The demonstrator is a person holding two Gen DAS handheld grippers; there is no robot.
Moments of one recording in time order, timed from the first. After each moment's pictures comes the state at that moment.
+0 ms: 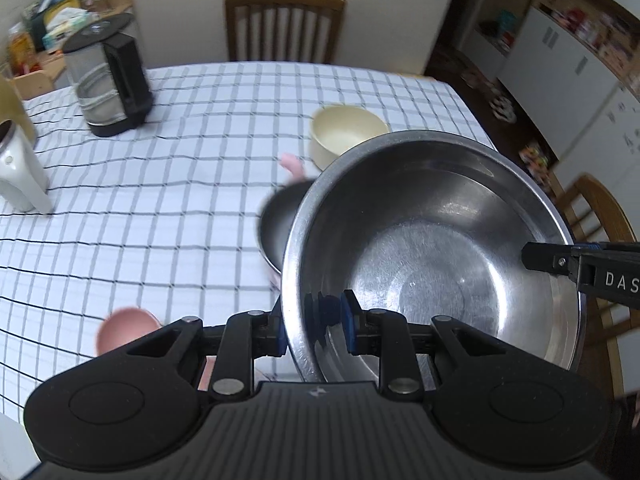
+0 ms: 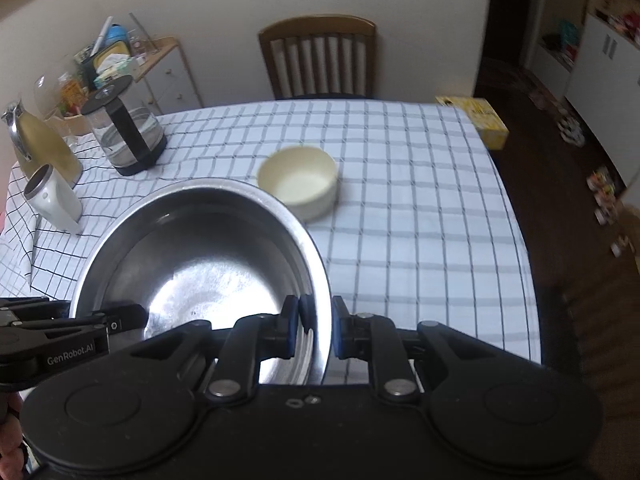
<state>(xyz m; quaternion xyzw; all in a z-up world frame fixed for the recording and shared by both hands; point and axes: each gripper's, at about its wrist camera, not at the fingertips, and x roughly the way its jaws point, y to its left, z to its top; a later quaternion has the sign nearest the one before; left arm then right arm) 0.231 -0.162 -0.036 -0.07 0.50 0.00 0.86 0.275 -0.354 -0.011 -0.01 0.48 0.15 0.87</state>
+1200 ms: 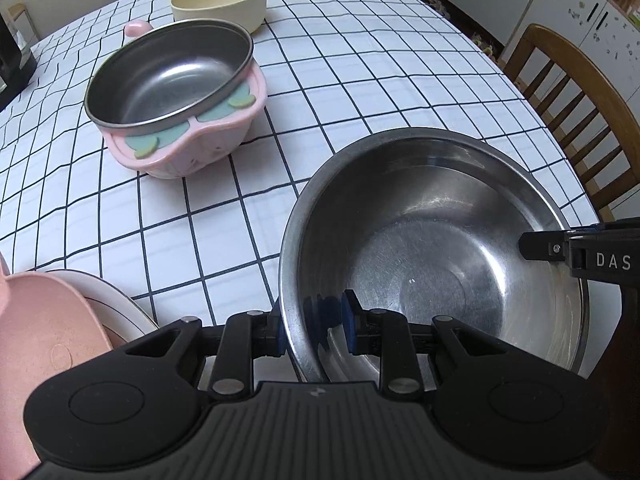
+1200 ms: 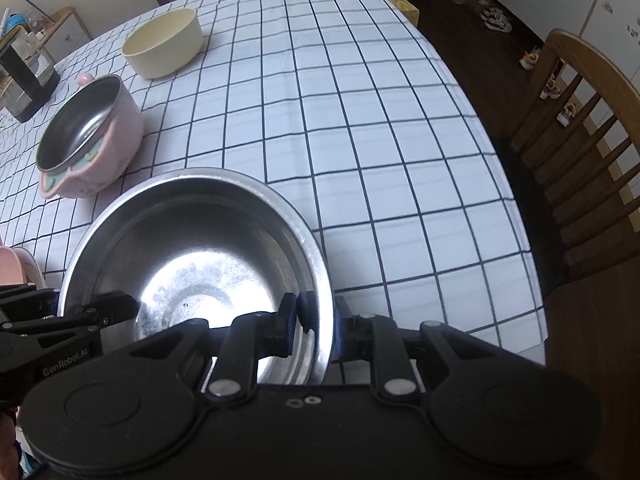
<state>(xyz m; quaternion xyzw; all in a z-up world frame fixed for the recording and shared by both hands) 0.200 -0.237 -0.160 0.03 0.56 -0.11 0.82 0.197 -0.431 -0.145 0.05 0.56 0.03 0.82</state>
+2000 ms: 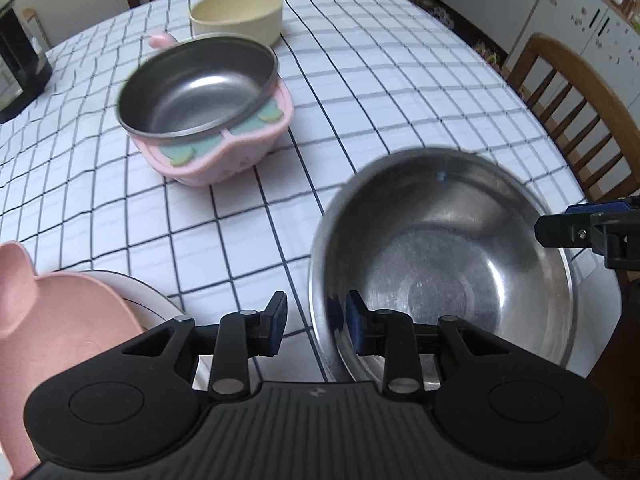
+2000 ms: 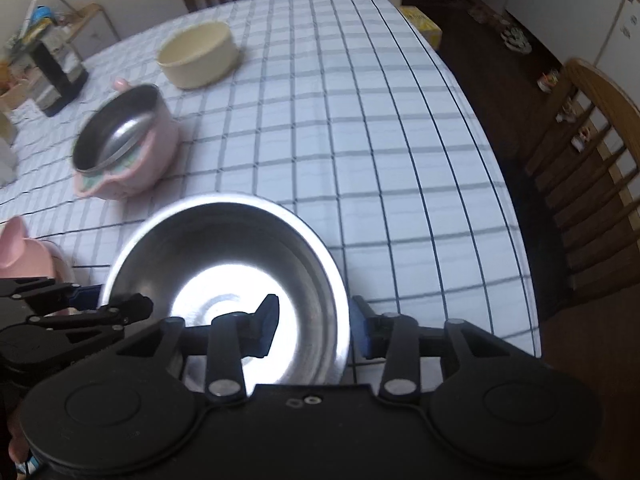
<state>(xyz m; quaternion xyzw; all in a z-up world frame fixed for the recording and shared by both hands) 0.193 -0.221 -0.139 0.02 0.54 -0.10 0.83 0.191 -0.420 -0.111 0.03 0.54 0.07 0.84</state>
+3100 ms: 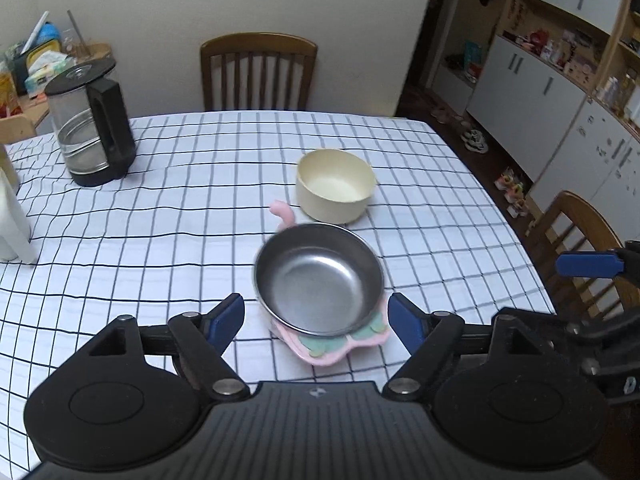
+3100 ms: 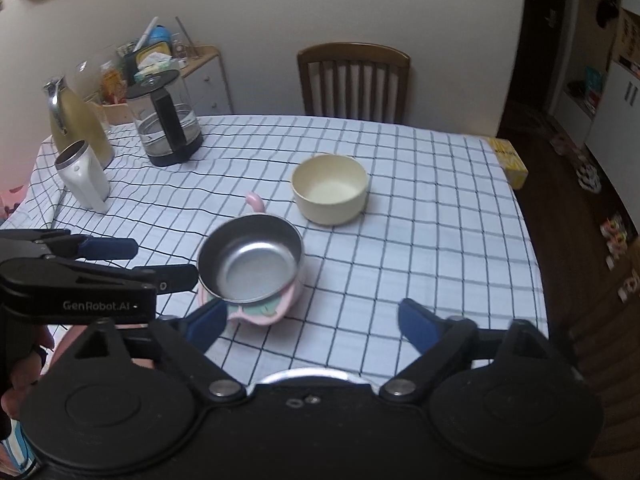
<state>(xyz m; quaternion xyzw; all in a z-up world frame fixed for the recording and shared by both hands) 0.239 -0.136 -0.039 -0.06 0.42 -0.03 0.90 0.239 -0.337 -0.022 -0.05 0.41 0.20 0.89</state>
